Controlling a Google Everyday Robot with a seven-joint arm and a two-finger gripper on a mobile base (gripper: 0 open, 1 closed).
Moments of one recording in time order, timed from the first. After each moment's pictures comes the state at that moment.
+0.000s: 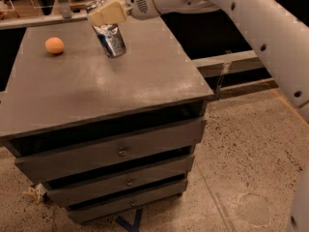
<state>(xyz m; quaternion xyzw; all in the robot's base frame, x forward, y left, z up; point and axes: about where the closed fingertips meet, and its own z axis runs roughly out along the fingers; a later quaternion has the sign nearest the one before) 0.664 0.108 1.025 -0.48 0.65 0.33 0.48</state>
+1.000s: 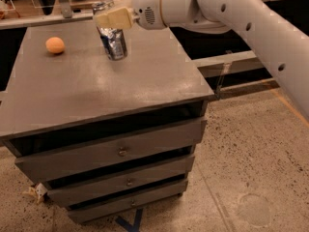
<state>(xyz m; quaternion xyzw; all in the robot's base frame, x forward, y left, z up) 0.657 0.093 1.023 -0.44 0.63 0.35 0.53</state>
